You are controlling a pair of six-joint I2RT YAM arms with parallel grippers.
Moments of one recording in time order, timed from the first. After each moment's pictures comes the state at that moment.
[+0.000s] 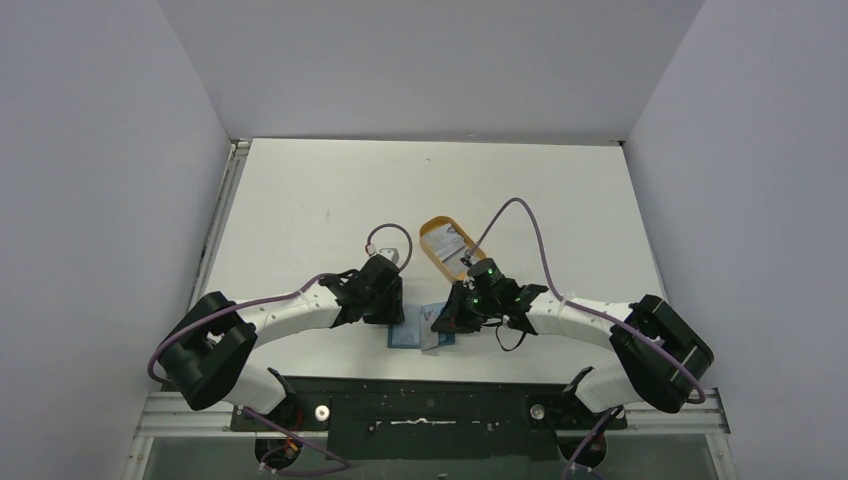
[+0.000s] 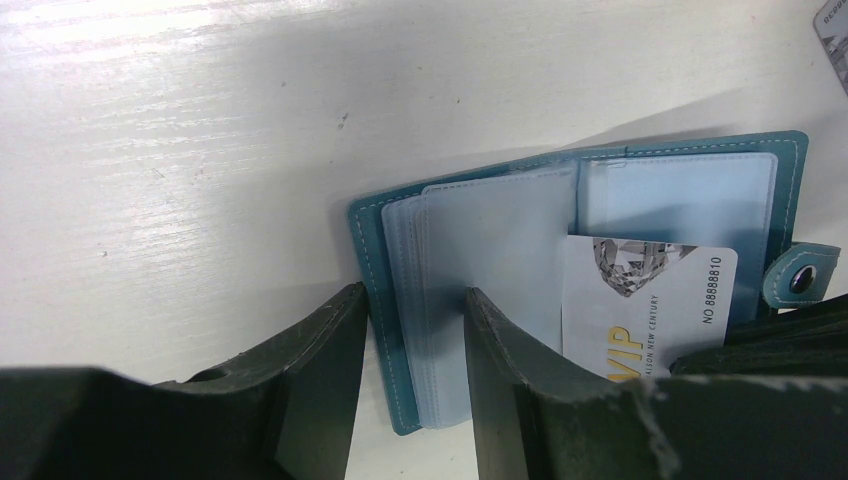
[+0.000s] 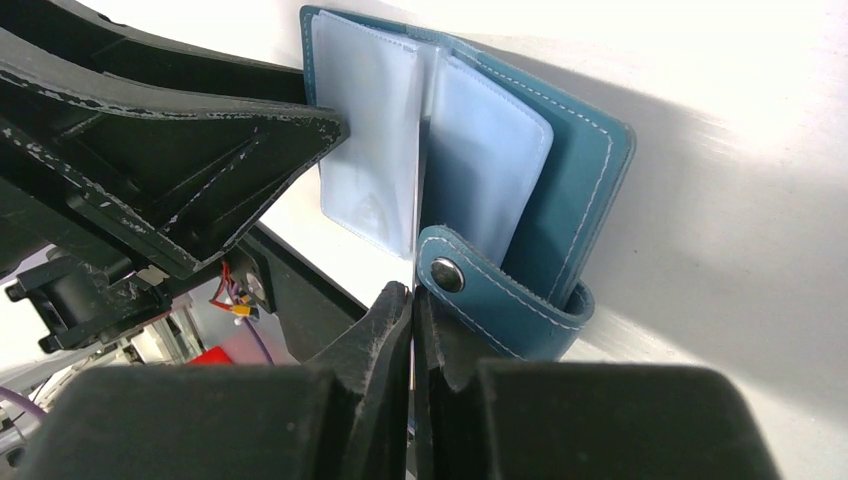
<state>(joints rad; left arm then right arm) -0.81 1.44 0.69 -0.27 -0.07 -0.72 0.77 1.40 0.58 -0.03 -0.35 0.97</state>
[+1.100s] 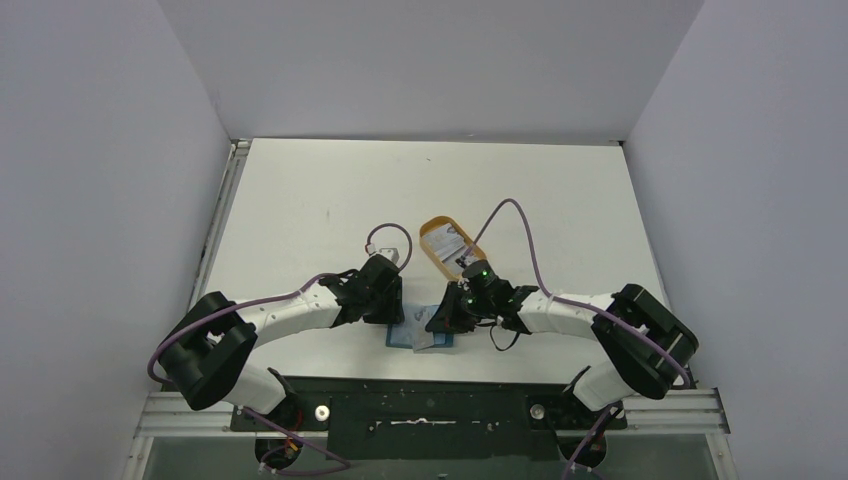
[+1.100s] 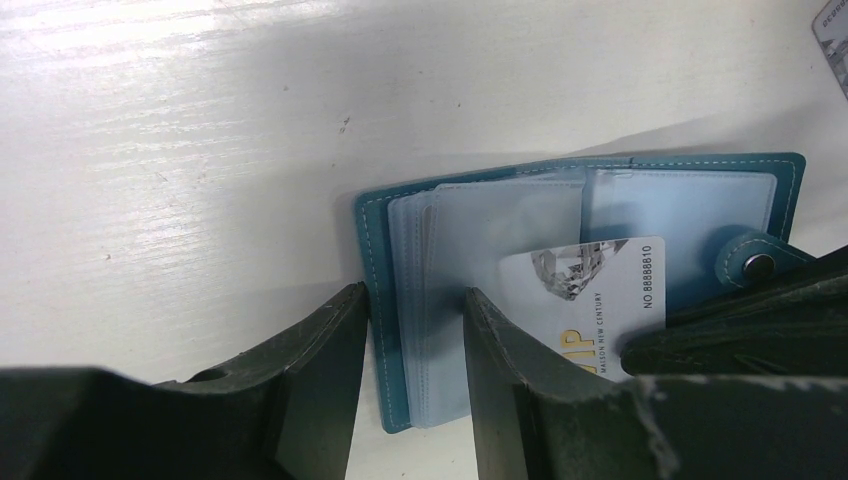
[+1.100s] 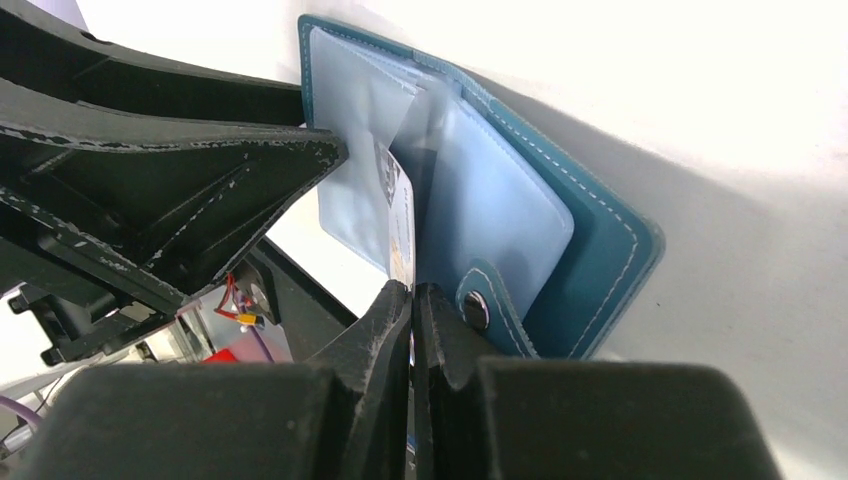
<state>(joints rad) -0.81 1.44 0.69 -0.27 -0.07 -0.72 0.78 1.49 0.57 0.09 -0.36 1.00</state>
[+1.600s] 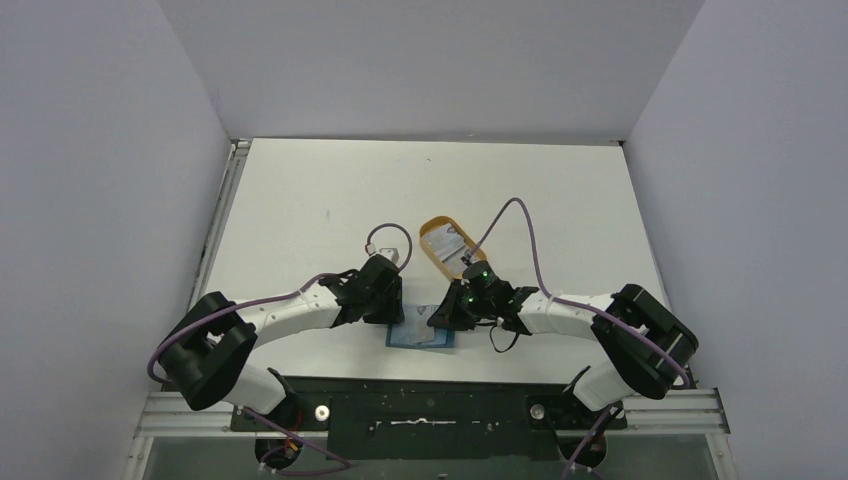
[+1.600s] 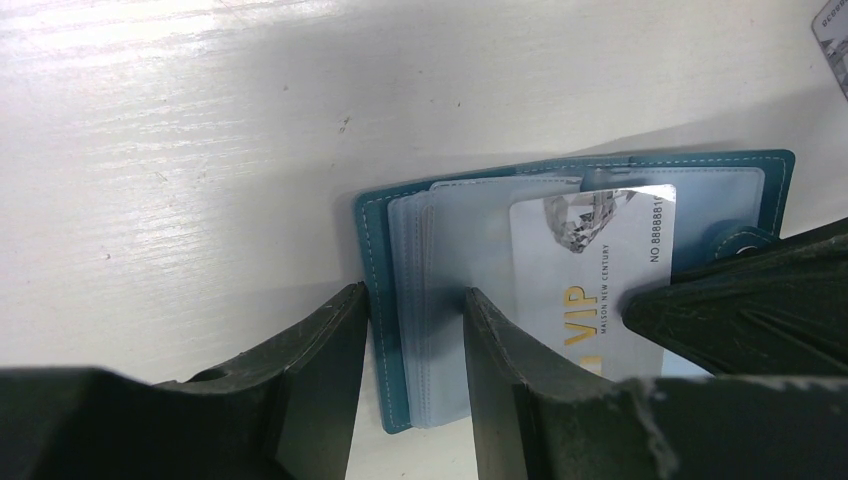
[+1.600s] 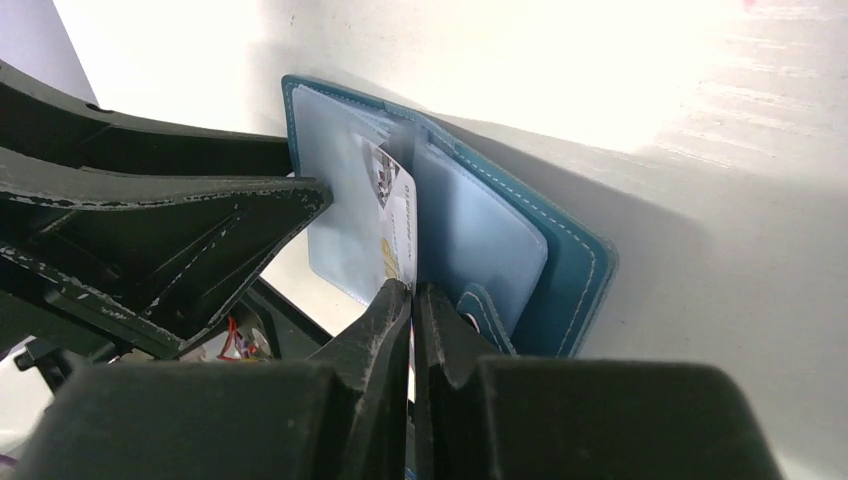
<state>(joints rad) -0.81 1.44 0.69 -0.27 -0.07 -0.72 0.78 1.49 0.56 0.10 -0.26 1.04</state>
